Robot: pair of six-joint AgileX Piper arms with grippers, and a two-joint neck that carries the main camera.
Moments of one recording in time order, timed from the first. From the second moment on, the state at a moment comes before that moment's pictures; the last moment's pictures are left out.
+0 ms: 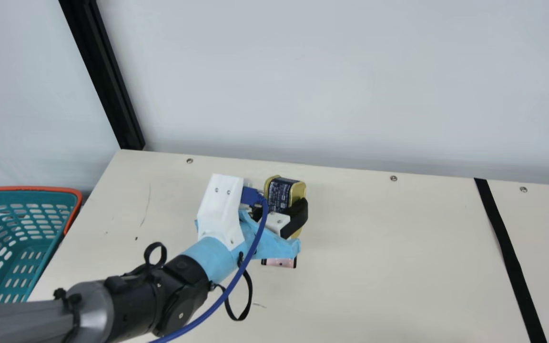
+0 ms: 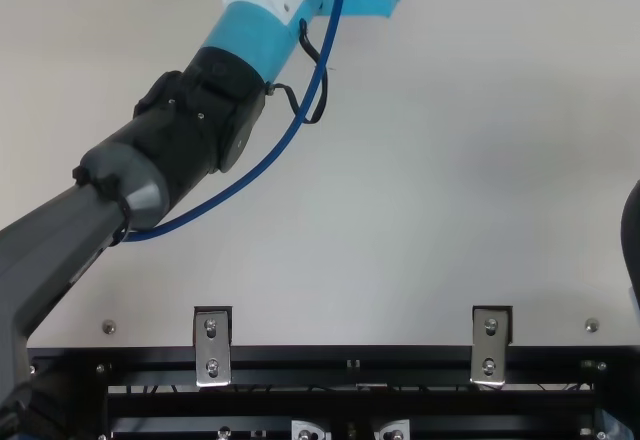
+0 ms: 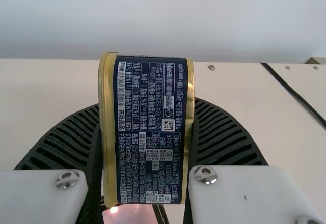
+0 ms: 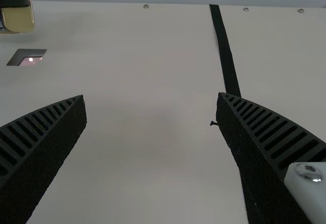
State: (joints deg) left arm -37.0 110.2 -54.2 -9.7 -29.7 -14.2; right arm -4.0 13.5 -20.3 4.9 38.3 -6.5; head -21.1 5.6
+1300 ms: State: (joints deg) left arm -49.1 80.2 -41.5 -0.8 -14.8 -19.6; right arm -4.0 13.5 -20.3 4.9 38.3 -6.5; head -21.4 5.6
